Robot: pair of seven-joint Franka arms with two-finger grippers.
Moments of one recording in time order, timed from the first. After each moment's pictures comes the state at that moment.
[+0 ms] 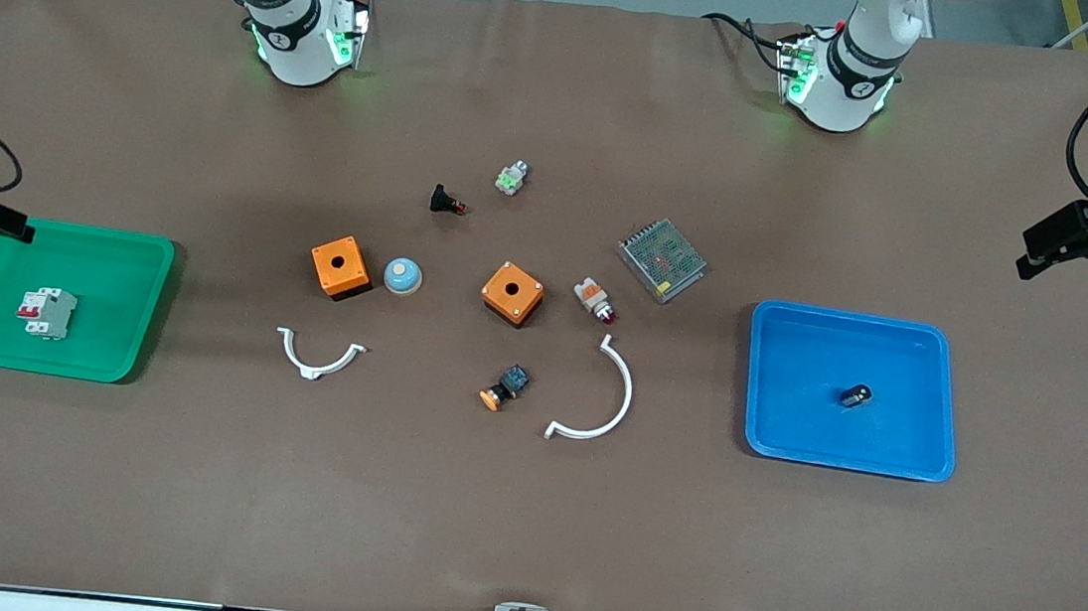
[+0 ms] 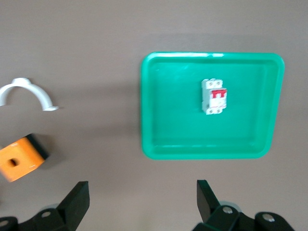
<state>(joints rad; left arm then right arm) -0.01 -0.01 -0.04 -1.54 0.01 1.60 -0.09 -0.32 0.14 0.12 -1.65 -0.07 1.67 -0.13</state>
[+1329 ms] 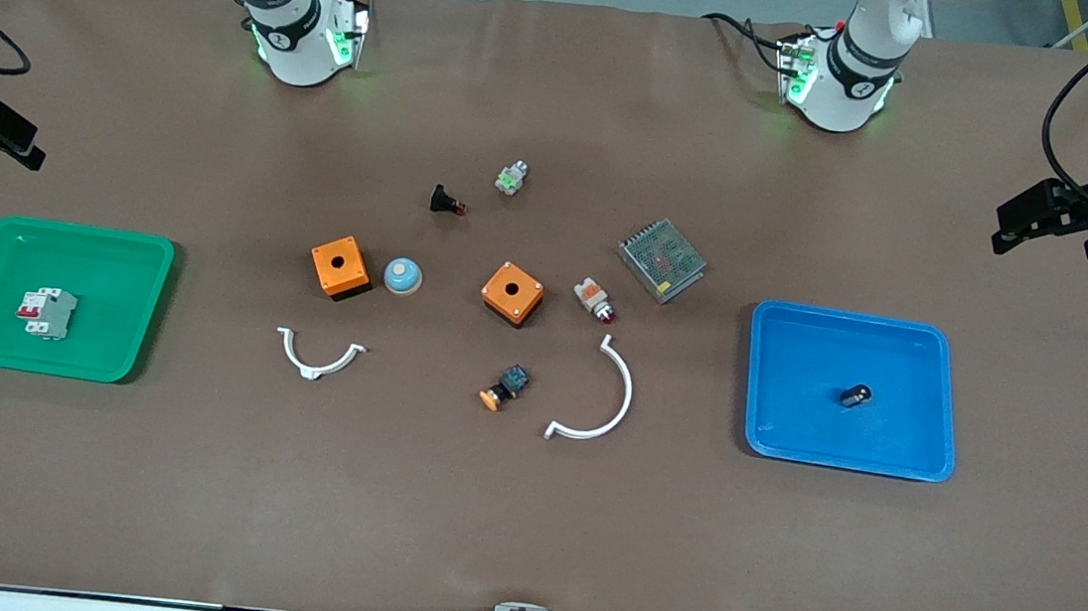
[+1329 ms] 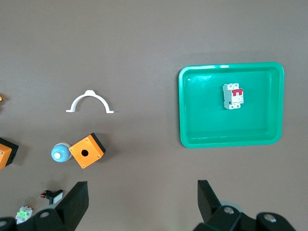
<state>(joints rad) -0.01 -0.02 -0.07 -1.55 0.01 1.55 -0.09 -0.16 -0.01 0.10 -1.53 -0.01 1.52 0.03</state>
